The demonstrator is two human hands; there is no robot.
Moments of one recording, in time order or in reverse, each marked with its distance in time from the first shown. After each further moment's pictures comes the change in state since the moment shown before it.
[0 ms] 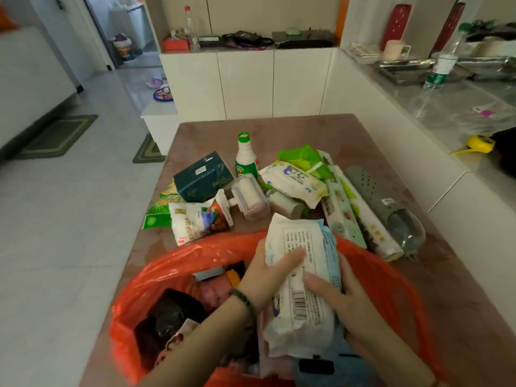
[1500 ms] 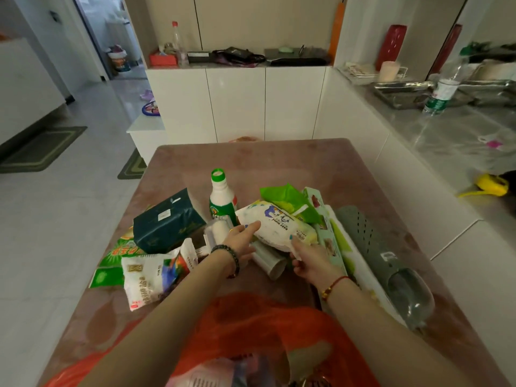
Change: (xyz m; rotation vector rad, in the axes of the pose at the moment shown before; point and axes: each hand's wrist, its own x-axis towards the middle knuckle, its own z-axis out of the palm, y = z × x) left_hand 0.221 0.035 -0.034 -0.009 0.277 -0.328; right_hand 0.250 -0.042 -0.047 -0.019 0.380 0.273
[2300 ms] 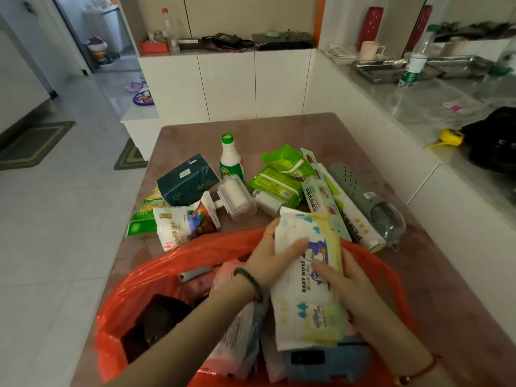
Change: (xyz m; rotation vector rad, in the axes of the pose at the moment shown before) left_hand -0.183 -0.093 -0.009 0.161 -0.340 0.350; right_hand -0.219 0.106 -0.064 -0.014 -0.186 -0.299
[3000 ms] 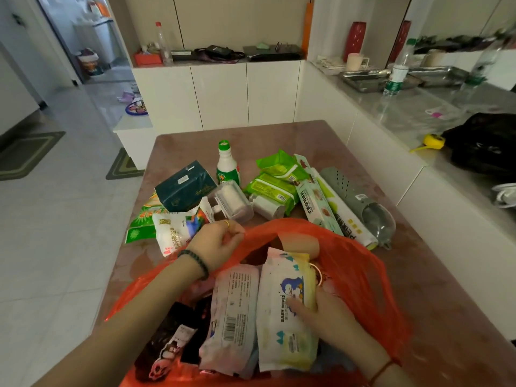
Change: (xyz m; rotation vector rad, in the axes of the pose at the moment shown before) left_hand 0.001 0.007 -0.091 1.008 0.150 0.286; right_hand -0.004 0.050 0.008 -0.883 -0.092 -0.010
